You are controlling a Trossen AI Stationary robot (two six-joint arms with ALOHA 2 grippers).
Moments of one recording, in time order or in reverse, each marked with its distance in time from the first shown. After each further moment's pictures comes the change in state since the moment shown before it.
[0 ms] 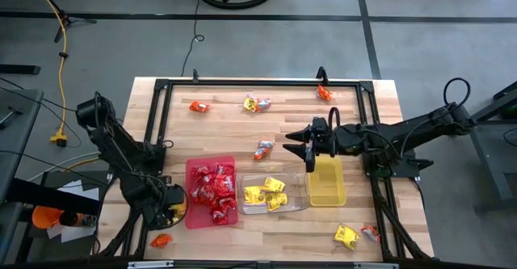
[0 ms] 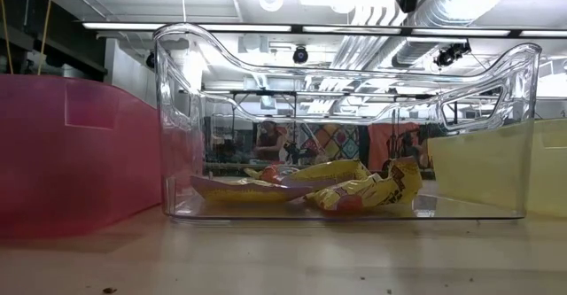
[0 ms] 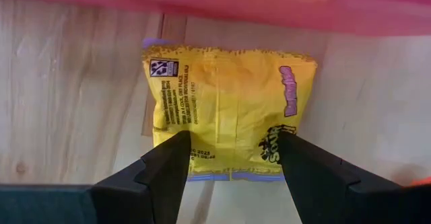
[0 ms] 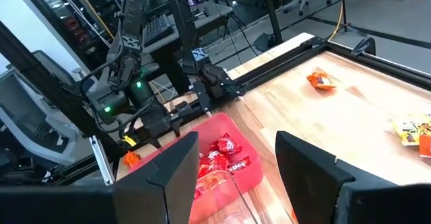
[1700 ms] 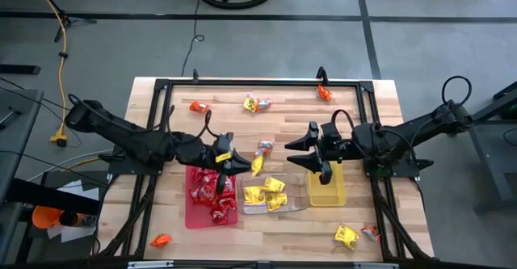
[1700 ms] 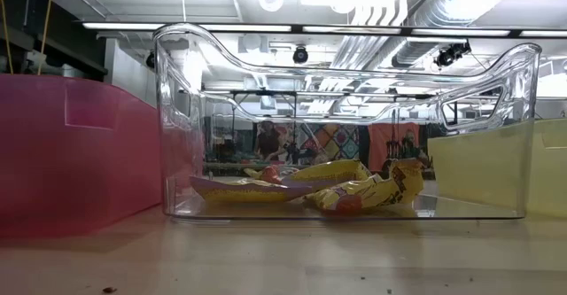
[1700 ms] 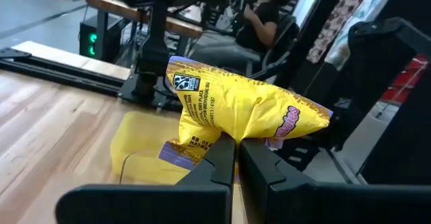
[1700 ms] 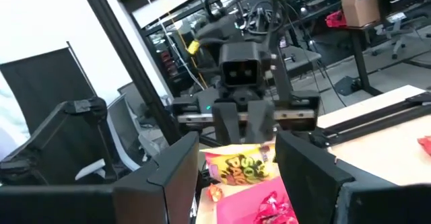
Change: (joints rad) left arm 0.768 -0.070 0.351 0.834 -0.039 0.900; right arm 0.094 0.000 0.065 0.229 -0.130 -0.096
